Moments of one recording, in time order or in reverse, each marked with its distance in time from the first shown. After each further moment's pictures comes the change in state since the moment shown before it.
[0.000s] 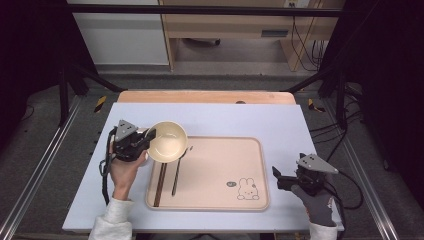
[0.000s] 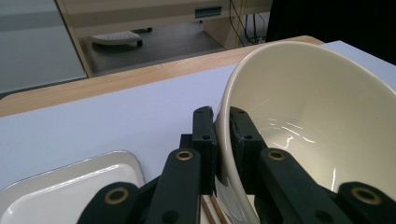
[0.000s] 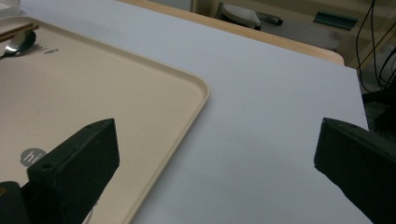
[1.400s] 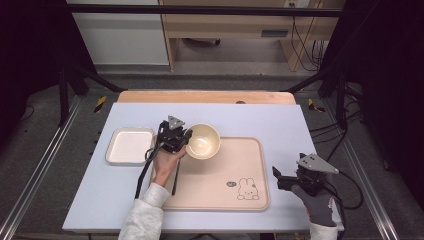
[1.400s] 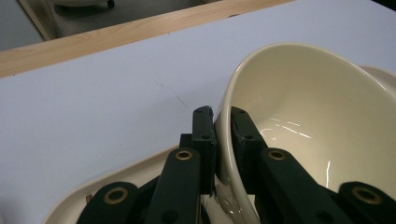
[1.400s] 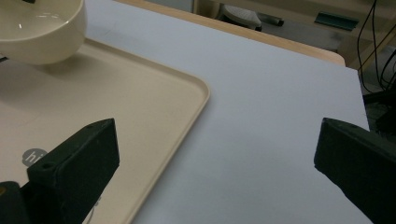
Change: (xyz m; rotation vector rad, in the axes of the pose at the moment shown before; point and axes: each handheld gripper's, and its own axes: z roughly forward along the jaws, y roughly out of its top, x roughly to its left) left arm -0.054 -0.004 0.108 0.175 -0.046 0.025; right arm -0.001 0.000 0.000 -0.004 0.004 0.000
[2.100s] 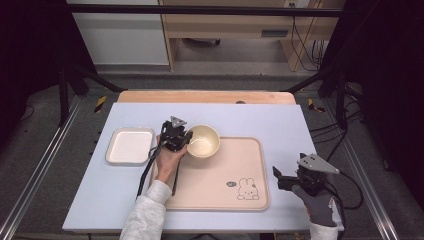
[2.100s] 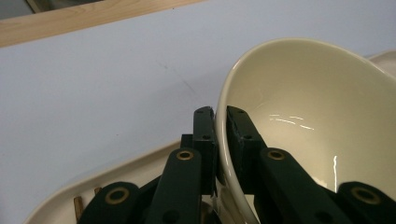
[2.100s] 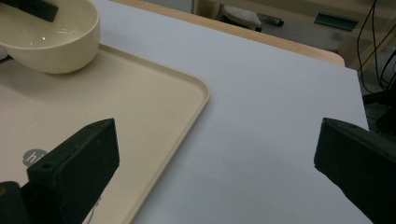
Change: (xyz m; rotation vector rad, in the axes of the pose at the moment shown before) left arm 0.010 -0.008 0.025 0.058 -0.001 -0.029; right arm 0.000 0.000 -0.001 -0.001 0.003 0.003
